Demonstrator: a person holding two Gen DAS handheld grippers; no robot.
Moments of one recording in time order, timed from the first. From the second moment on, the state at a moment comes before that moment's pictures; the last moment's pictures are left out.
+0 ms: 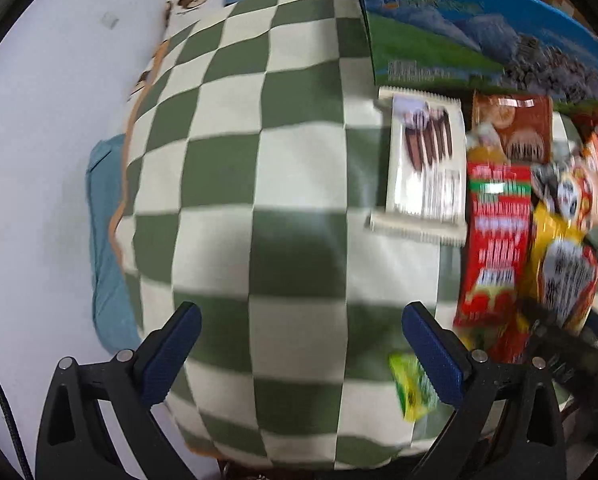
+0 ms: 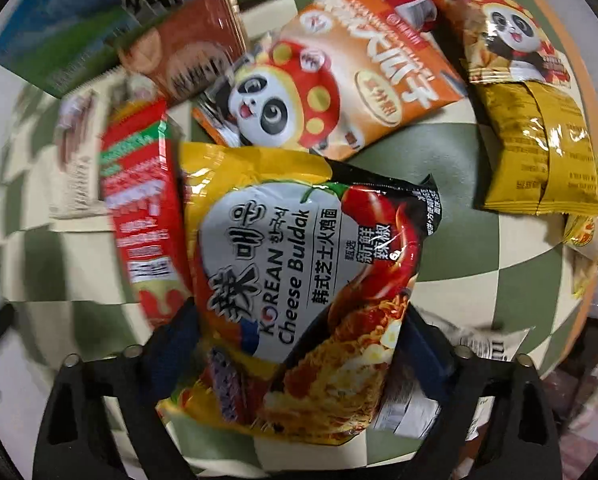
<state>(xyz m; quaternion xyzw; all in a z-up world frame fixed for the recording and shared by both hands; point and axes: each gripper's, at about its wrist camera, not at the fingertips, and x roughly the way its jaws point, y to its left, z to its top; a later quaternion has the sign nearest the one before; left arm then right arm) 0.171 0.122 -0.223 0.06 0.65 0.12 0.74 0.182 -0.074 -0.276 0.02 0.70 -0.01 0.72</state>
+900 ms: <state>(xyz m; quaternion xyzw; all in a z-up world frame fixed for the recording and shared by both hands) 0.266 0.102 -0.283 0.00 0.65 0.00 0.76 0.198 -0.070 -0.251 0.01 0.70 -0.02 0.71</state>
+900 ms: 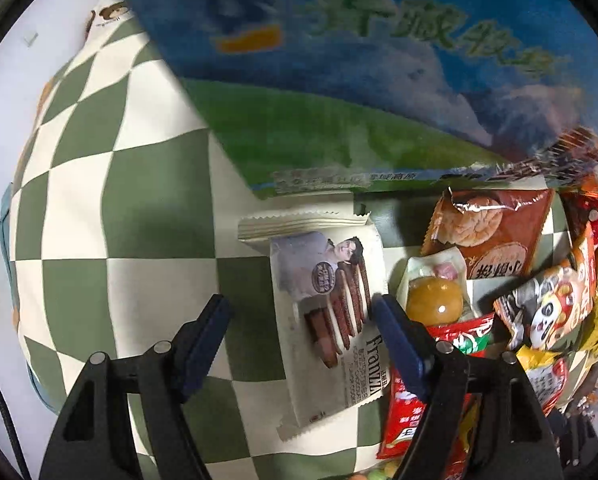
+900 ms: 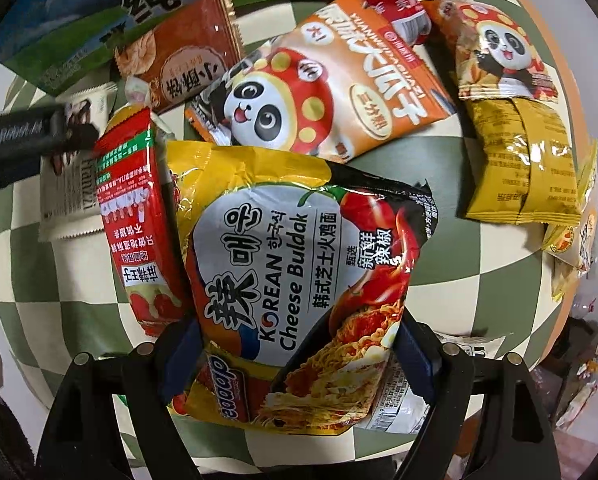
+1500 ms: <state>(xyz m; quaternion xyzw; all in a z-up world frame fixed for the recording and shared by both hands) 0.231 0.132 -0.320 -0.01 0.69 0.01 0.72 0.190 -0.076 -0.287 0.03 0.72 -0.01 0.69</state>
